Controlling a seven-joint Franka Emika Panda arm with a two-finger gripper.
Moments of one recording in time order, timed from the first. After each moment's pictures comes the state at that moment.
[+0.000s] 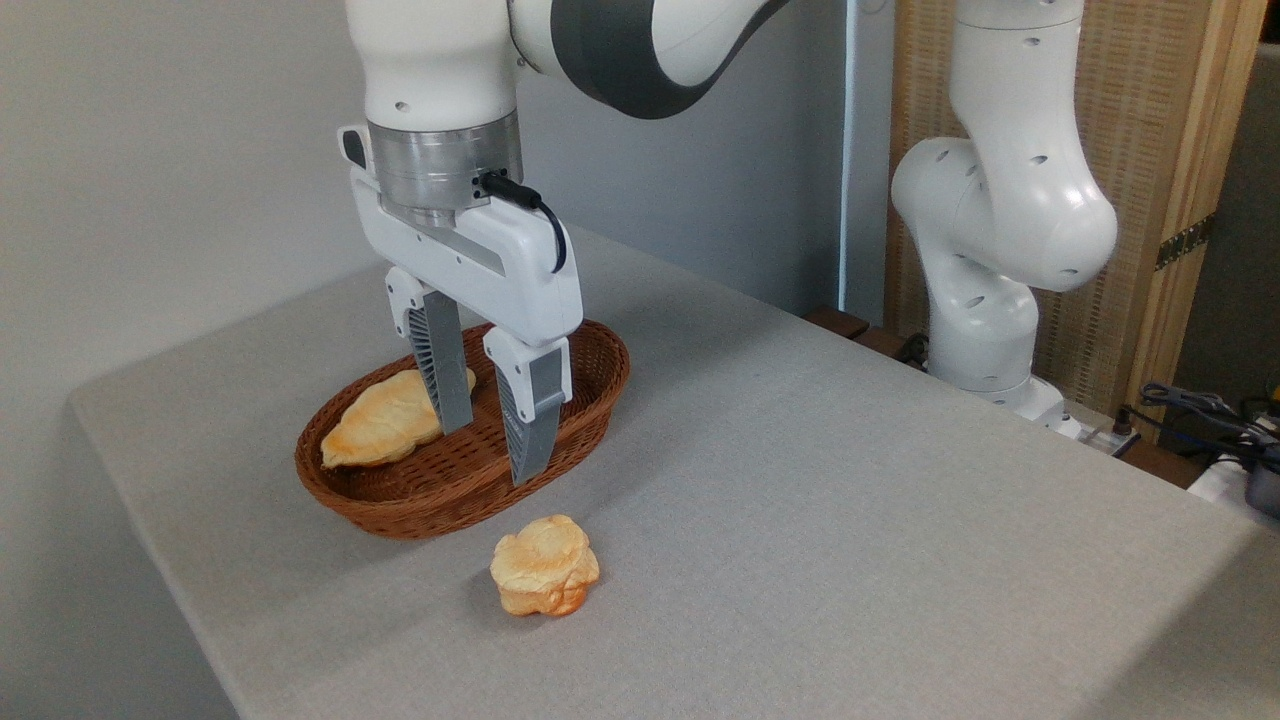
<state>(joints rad) -0.22 0.00 0.19 -1.78 -0.06 1.87 0.69</state>
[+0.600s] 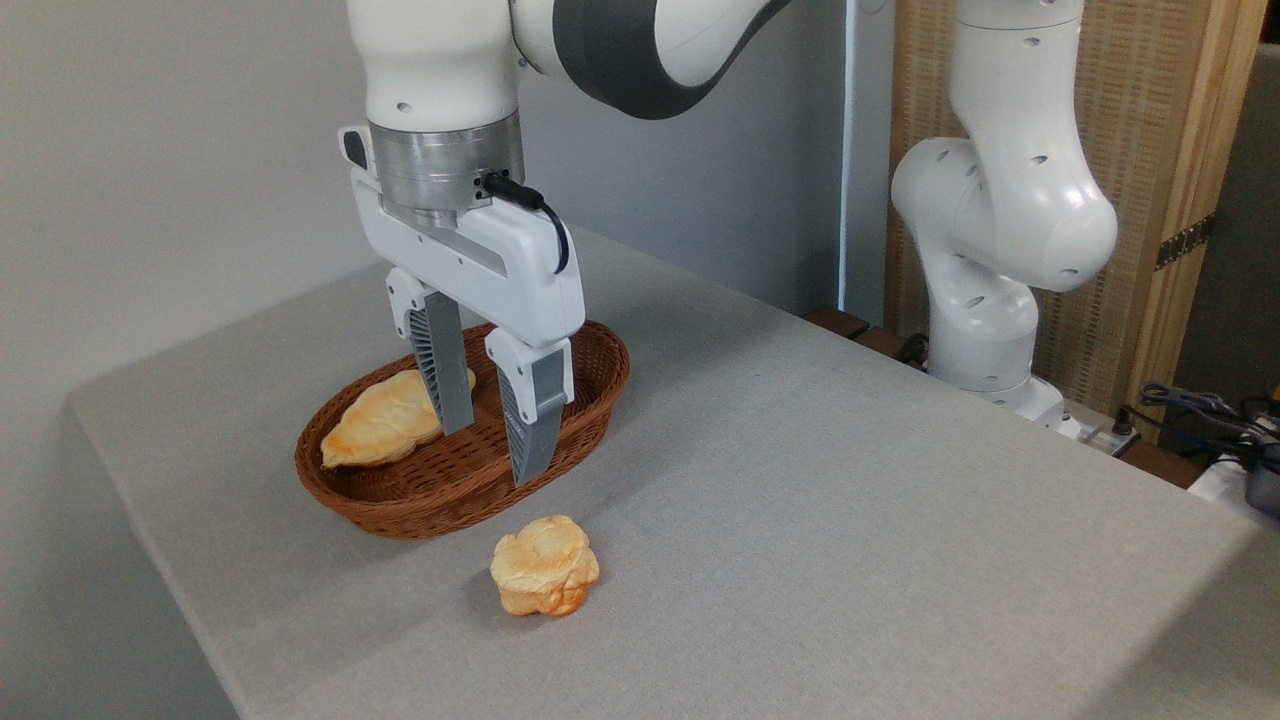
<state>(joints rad) -0.22 0.00 0.19 -1.78 -0.06 1.87 0.69</state>
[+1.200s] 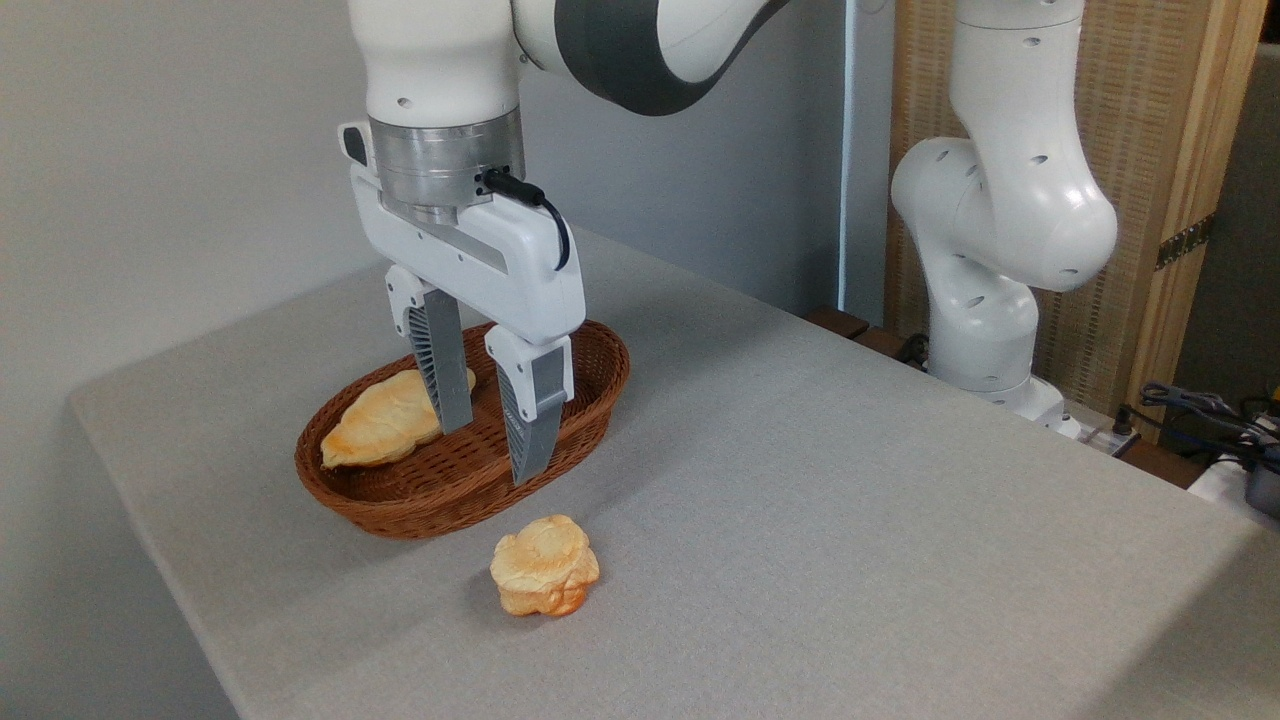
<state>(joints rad) -0.22 0.00 0.19 -1.78 -0.06 1.87 0.69</state>
